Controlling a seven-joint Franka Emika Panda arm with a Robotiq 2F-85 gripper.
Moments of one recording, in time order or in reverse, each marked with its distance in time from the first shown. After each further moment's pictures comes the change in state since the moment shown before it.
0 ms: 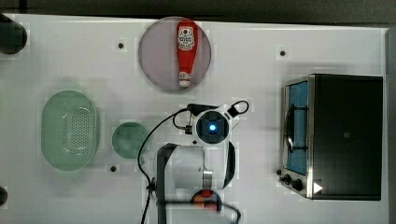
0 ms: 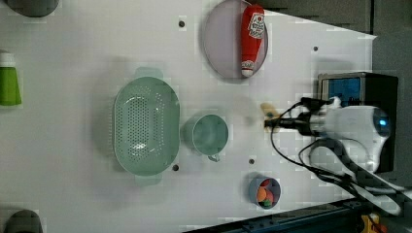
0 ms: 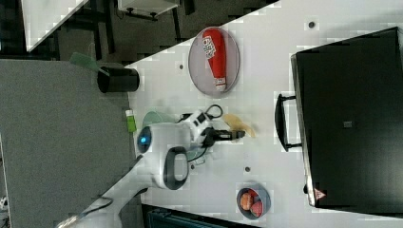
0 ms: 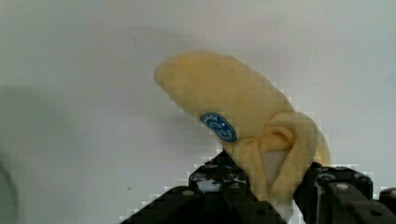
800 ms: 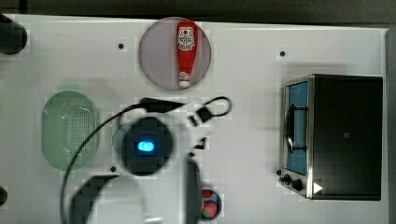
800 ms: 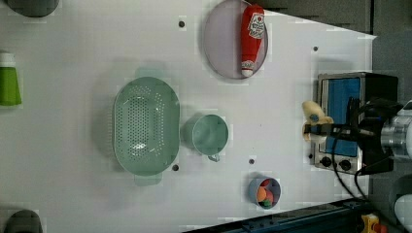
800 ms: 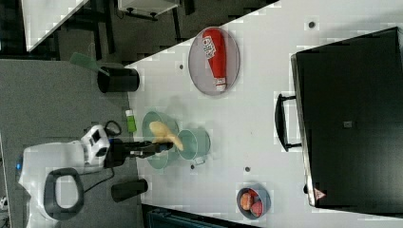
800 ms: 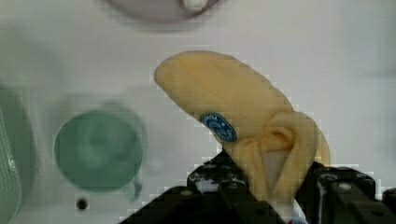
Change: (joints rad) arm 0.004 -0.466 0.196 0.166 0.003 -0.614 0.245
